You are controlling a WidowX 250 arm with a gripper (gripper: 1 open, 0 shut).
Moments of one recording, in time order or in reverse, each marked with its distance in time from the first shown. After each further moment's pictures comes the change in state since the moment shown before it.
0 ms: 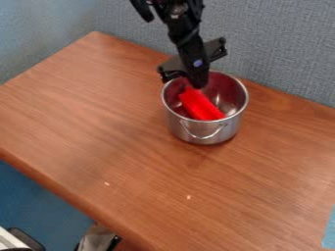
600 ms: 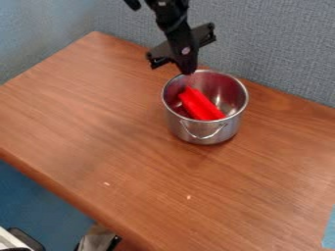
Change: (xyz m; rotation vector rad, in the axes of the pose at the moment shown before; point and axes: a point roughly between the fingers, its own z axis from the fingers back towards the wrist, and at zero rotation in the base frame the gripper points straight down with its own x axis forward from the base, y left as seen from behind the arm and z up) arm -0.018 -0.009 -0.001 -0.015 0.056 -0.013
